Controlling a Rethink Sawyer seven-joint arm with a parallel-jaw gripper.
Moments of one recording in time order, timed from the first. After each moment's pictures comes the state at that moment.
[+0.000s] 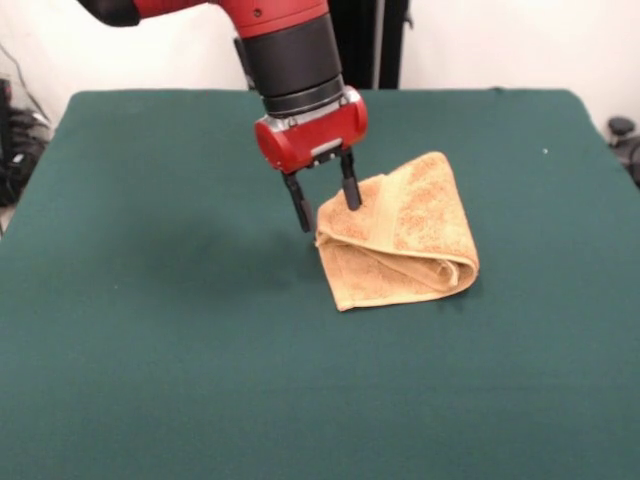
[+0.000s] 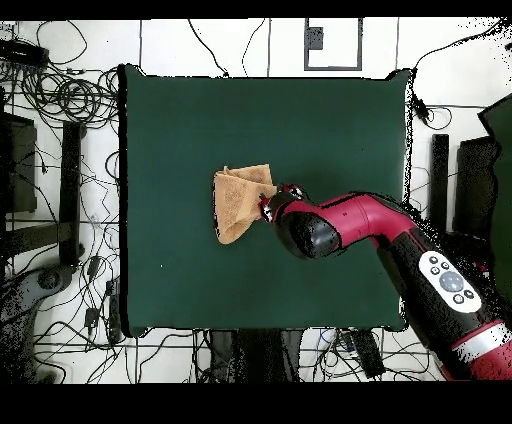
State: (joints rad) arm -0.90 -0.47 0.86 1.79 -0.94 0.48 1.57
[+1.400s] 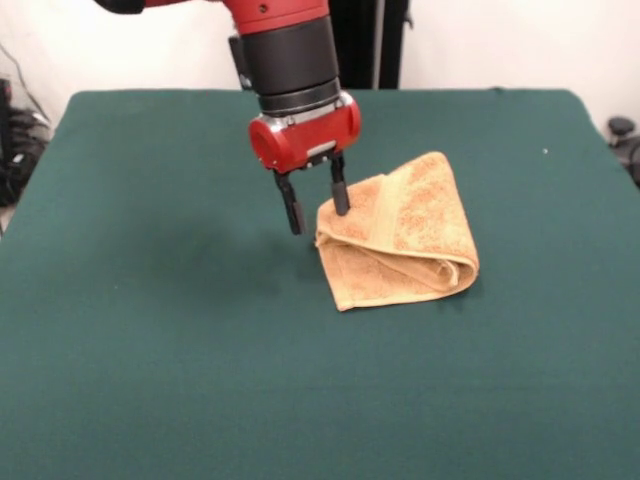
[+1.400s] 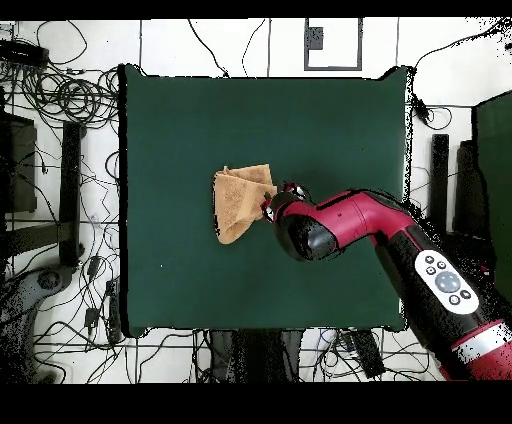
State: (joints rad) arm -0.88 -0.50 0.86 1.79 -1.04 0.48 1.57
